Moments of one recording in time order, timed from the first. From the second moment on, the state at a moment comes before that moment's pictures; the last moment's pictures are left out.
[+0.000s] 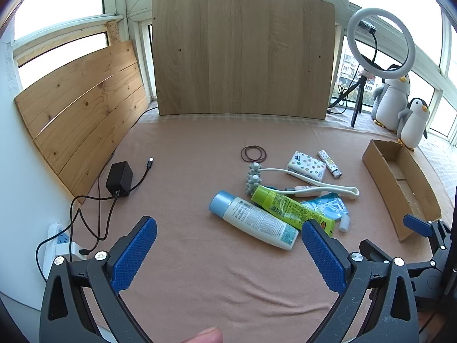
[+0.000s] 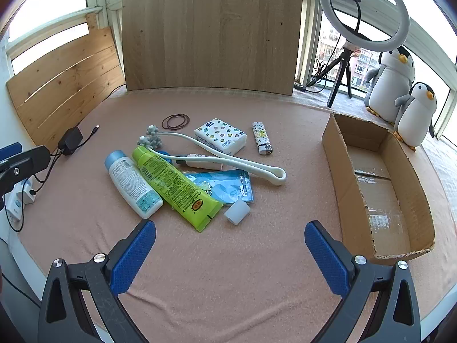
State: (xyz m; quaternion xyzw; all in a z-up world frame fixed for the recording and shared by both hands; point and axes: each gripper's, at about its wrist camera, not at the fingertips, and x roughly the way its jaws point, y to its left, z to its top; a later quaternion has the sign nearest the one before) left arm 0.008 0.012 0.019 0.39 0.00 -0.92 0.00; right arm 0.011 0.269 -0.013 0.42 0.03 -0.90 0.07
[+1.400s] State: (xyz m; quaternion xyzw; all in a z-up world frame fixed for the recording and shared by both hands) left arm 0.014 0.011 0.042 0.39 0.00 -0.92 0.00; right arm 0.014 0.267 -0.007 0.42 0.04 -0.90 0.07
